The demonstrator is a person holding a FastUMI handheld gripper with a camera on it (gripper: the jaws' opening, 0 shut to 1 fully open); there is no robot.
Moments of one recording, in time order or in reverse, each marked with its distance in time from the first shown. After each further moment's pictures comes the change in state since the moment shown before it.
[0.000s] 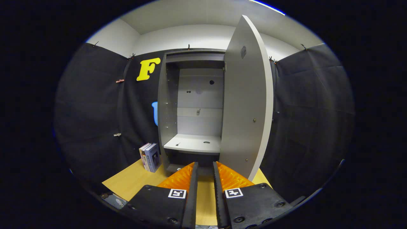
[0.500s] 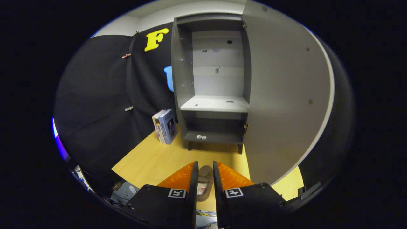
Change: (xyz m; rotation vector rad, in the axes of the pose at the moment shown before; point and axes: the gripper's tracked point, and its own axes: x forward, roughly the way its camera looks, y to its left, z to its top) arm 0.041 0.072 -0.149 0.035 0.363 0.115
